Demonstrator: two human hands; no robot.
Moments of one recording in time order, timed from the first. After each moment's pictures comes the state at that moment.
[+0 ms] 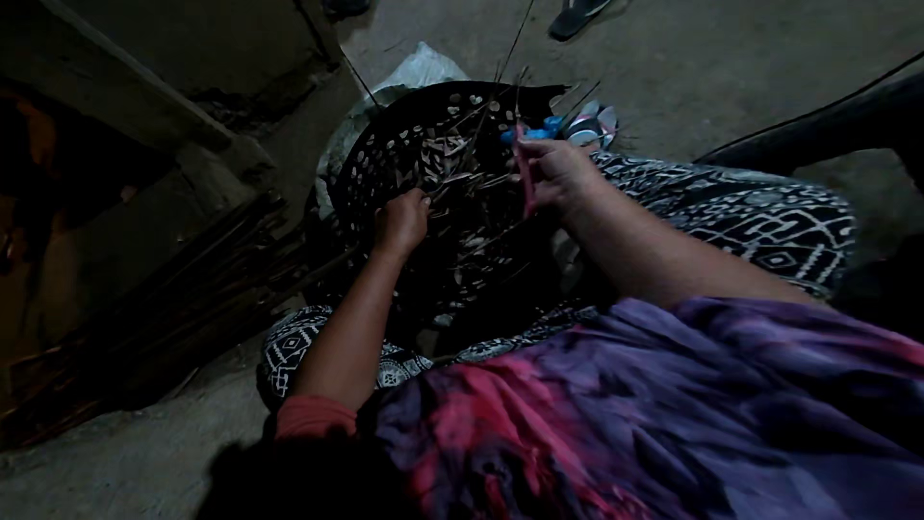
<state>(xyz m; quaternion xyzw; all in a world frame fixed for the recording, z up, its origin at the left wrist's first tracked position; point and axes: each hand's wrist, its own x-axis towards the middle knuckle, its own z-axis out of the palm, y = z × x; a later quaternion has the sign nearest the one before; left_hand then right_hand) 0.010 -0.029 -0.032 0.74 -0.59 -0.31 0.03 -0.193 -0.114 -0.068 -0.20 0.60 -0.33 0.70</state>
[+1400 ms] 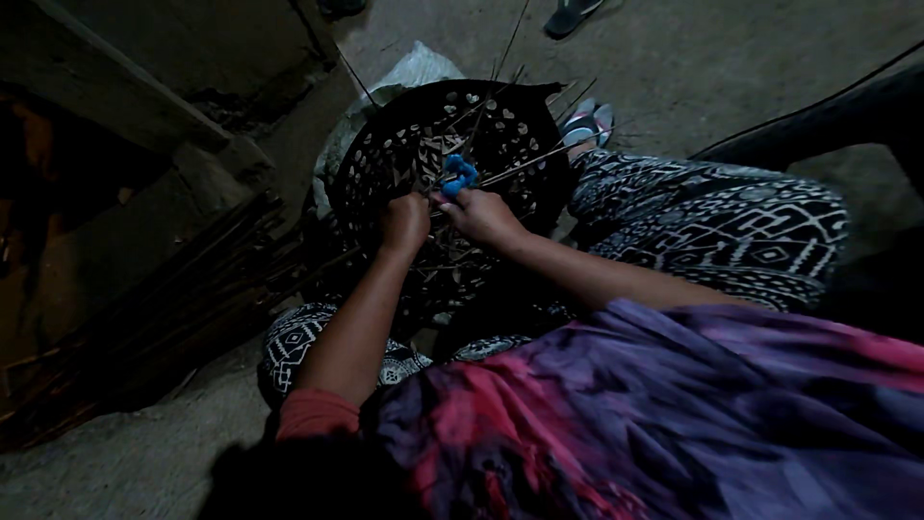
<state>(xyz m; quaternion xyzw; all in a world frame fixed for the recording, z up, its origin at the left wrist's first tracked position) -0.009 -0.033 -0.031 0.78 -0.56 -0.28 -0.03 -0.147 -0.058 -0.061 -0.73 0.53 -0.03 0.43</state>
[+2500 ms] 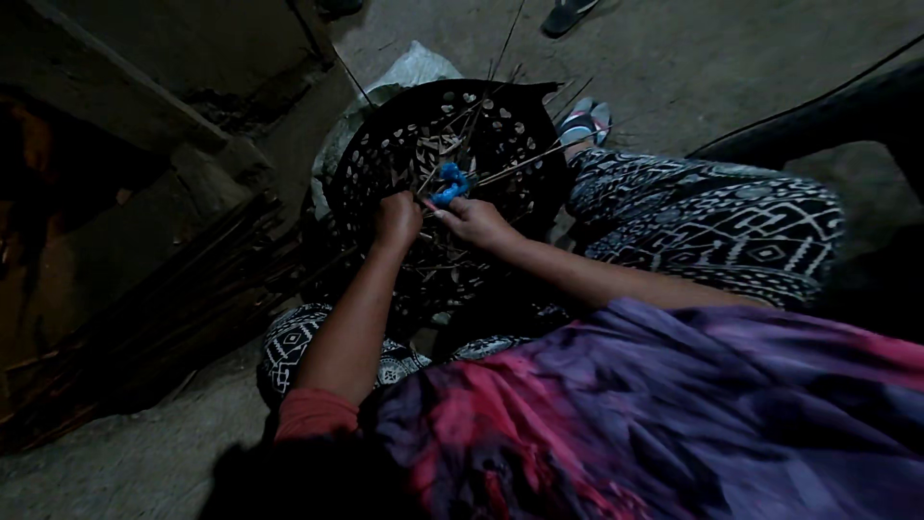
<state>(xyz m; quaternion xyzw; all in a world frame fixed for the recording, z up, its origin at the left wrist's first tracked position) 0.000 -0.037 -0.033 0.78 -0.56 -0.29 -0.03 -0.151 -0.048 -0.061 -0.71 0.49 -0.07 0.50</state>
